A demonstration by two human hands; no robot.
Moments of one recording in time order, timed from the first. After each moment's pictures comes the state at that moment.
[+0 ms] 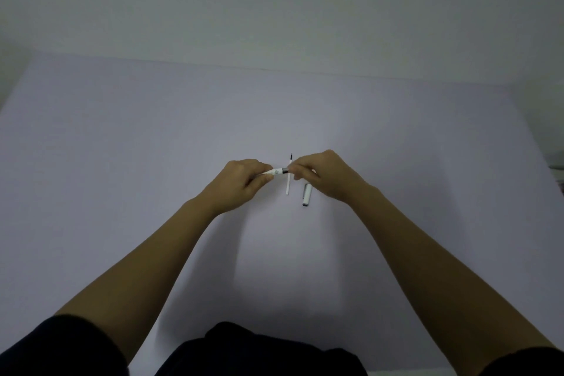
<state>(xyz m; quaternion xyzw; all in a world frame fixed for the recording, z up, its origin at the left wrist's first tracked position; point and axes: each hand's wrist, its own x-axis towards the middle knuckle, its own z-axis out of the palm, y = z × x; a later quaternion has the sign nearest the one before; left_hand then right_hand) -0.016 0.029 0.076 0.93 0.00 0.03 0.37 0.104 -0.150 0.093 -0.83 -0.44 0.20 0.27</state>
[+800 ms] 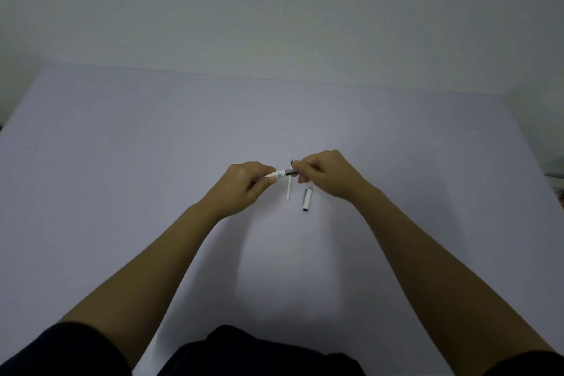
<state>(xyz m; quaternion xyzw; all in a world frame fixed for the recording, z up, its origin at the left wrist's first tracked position) -0.021 0.024 0.089 0.93 0.00 0.06 0.36 0.107 -0.150 0.102 -0.84 -0.36 0.23 0.34</state>
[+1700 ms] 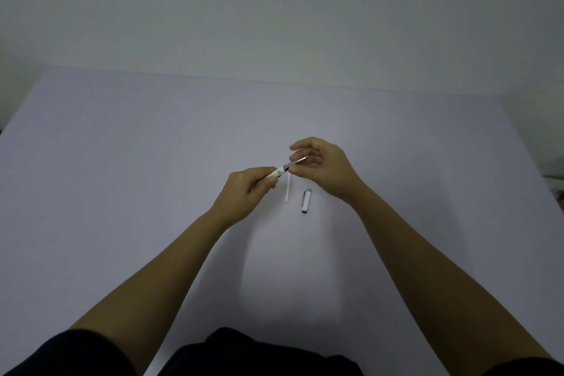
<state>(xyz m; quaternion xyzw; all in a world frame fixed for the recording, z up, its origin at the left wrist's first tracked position) -0.023 0.010 0.072 0.87 0.09 0.08 0.48 0.098 -0.148 0.116 -0.76 -0.29 0.25 0.52</state>
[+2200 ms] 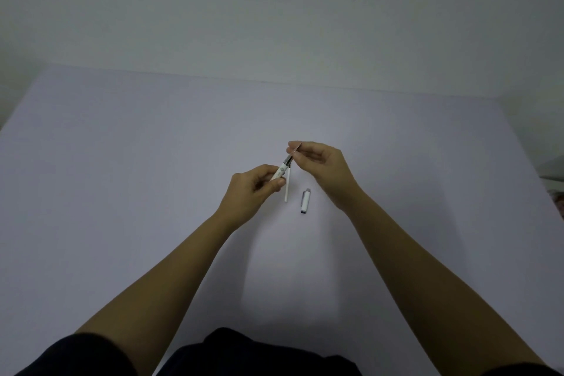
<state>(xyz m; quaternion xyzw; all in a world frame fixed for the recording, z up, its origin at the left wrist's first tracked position) -0.019 -0.003 0.074 0.80 0.13 0.08 0.58 0.090 -0.143 0.109 -0.70 -0.20 0.26 0.63</state>
